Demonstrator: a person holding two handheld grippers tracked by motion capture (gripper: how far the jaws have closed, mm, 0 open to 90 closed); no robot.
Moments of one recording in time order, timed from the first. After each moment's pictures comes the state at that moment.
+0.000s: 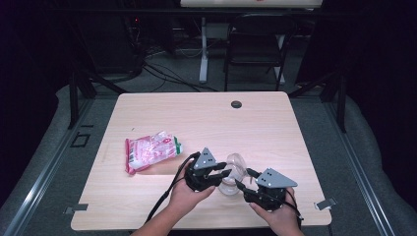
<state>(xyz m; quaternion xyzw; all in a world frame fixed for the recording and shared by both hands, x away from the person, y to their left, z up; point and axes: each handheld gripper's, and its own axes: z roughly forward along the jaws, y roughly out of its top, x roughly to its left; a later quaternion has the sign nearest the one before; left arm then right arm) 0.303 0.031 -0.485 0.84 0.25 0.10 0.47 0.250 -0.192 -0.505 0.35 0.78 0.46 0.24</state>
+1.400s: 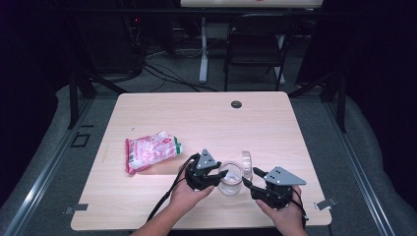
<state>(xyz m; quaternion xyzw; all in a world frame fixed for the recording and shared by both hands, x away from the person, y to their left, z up) 0.316 0.032 -0.513 0.85 0.28 0.11 0.44 0.254 -0.212 -0.509 0.38 0.76 0.47 0.24</state>
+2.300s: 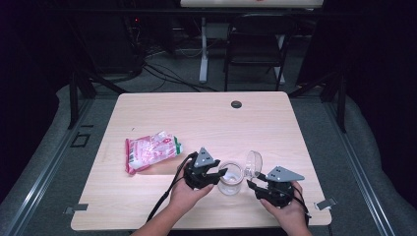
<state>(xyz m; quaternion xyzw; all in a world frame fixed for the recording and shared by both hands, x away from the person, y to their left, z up) 0.318 0.038 -0.508 0.84 0.29 0.12 0.45 0.268 -0.226 -0.534 0.40 0.79 0.43 0.20</state>
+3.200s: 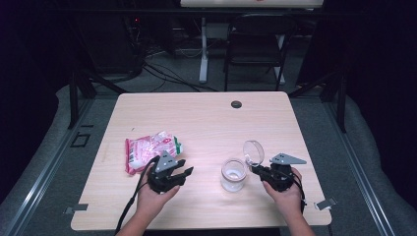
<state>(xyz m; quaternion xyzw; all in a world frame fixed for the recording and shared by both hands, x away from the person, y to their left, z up) 0.303 0.136 -0.512 0.81 0.35 0.17 0.44 0.312 -0.240 -0.542 0.46 0.75 0.45 0.15</state>
